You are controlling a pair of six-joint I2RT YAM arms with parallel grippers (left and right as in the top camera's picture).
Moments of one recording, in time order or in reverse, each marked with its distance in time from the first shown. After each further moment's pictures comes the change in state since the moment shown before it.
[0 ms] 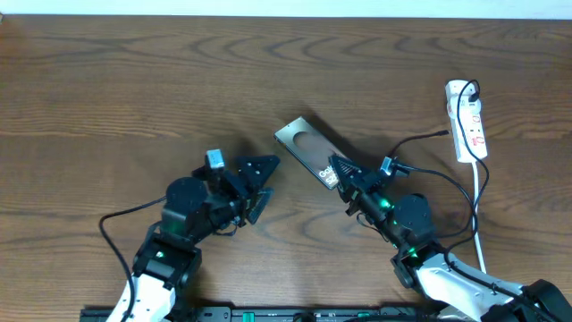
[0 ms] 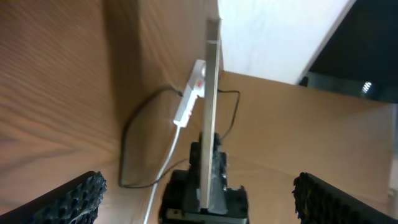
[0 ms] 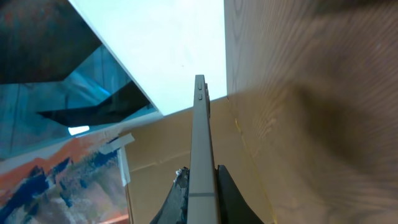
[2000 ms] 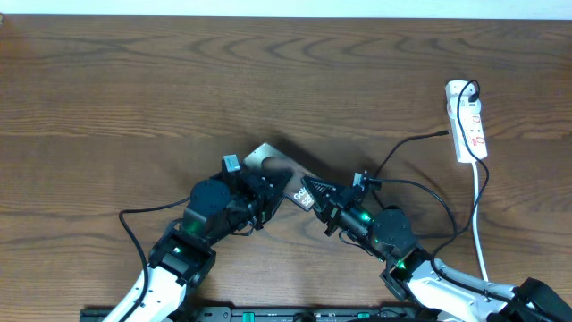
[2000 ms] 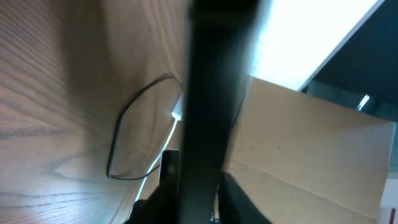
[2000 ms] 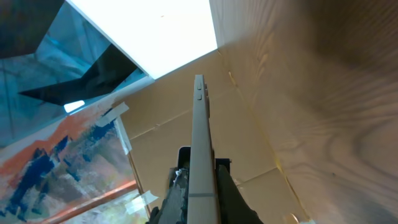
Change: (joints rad) left arm -0.143 0.087 0.000 0.080 -0.130 -0.152; right arm 0.211 0.000 0.000 -0.001 0.038 0.151
